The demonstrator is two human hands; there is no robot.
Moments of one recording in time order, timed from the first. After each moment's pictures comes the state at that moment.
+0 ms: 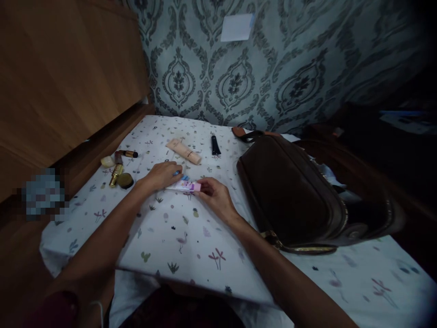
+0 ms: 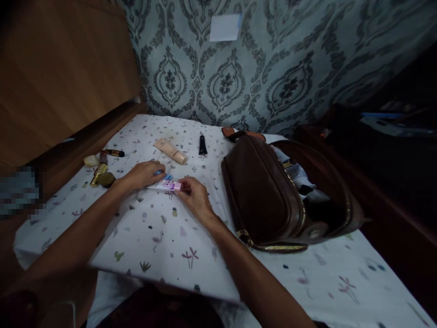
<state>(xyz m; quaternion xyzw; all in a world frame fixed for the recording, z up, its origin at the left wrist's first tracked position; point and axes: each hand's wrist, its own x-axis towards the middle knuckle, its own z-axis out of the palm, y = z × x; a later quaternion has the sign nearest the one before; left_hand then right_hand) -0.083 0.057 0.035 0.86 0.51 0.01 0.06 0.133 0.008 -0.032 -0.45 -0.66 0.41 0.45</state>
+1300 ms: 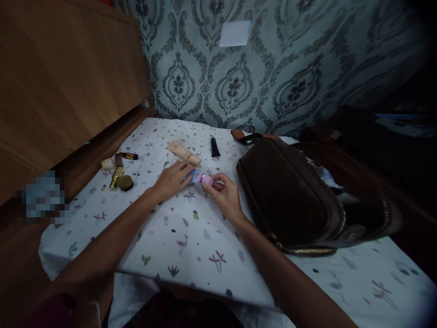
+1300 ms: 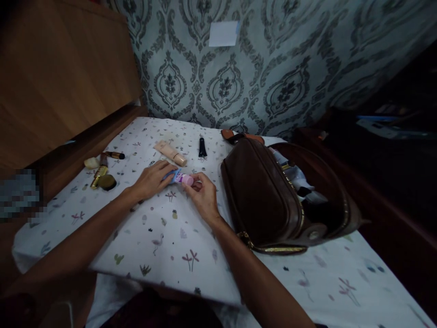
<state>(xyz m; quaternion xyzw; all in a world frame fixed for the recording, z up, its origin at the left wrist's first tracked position) -0.060 0.043 0.011 0.88 0.42 0.22 -0.03 0.135 0.009 -0.014 -0.46 -0.54 0.45 0.55</state>
